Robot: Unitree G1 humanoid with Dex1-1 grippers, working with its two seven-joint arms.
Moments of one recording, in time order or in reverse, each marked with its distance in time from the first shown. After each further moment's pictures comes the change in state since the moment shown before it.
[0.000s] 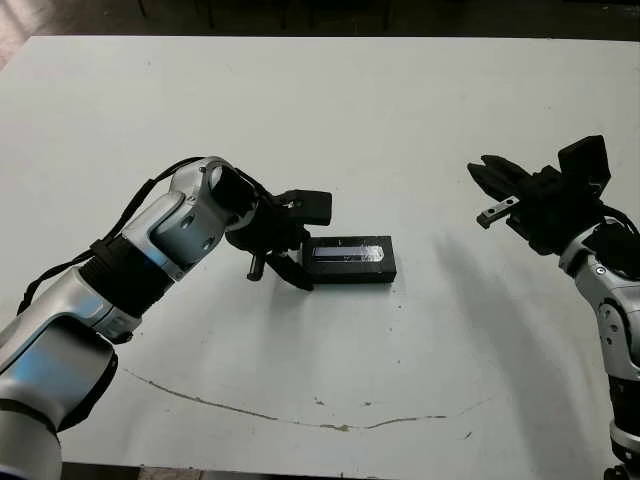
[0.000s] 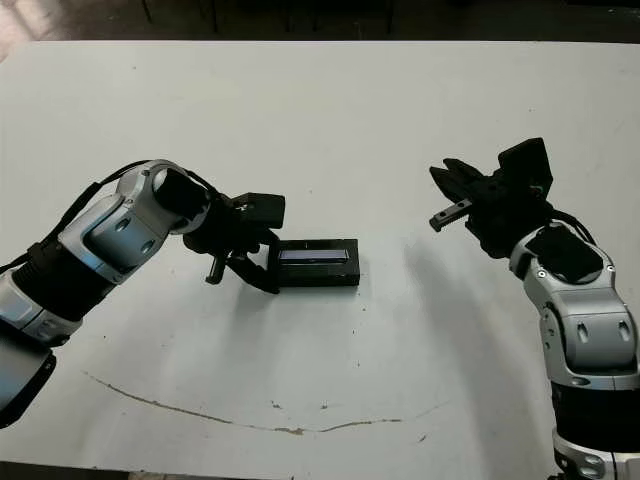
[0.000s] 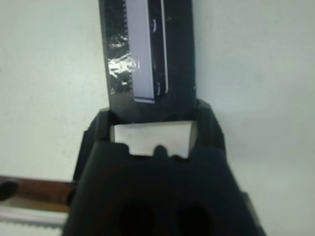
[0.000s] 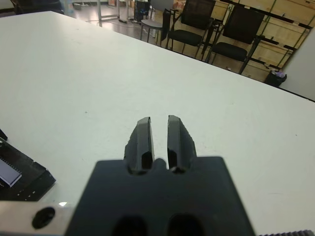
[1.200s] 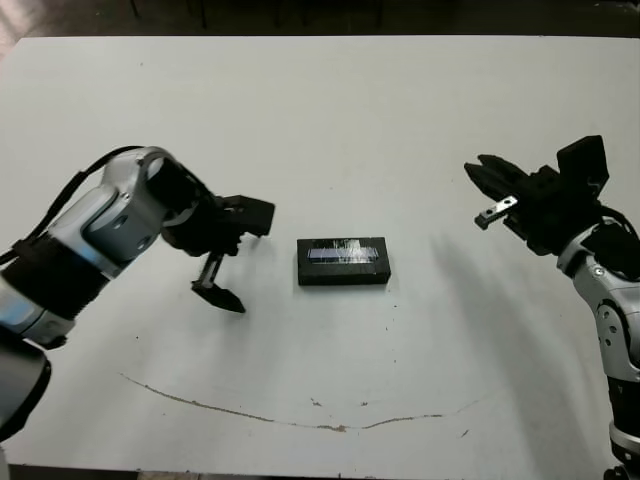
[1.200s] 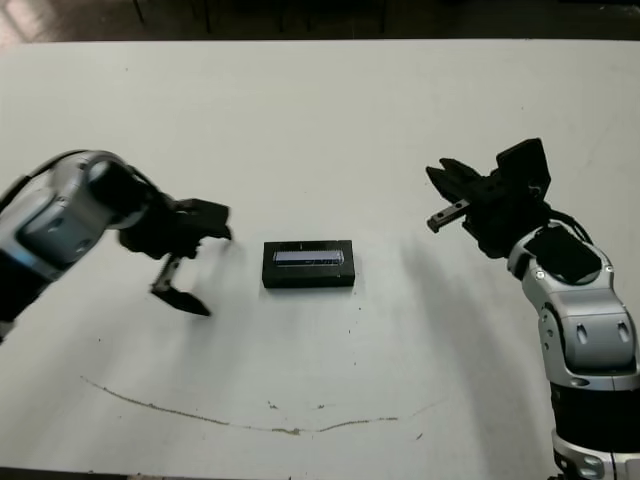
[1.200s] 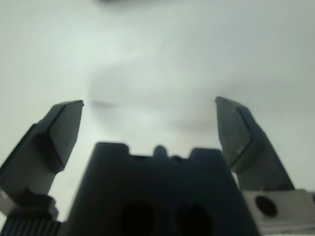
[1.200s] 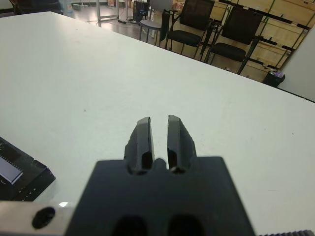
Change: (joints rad) left arm 0.113 0.299 0.132 -0.030 0.060 -0.255 -0.031; right arm -0.004 -0.002 0.016 0.003 -0.007 -0.008 0.000
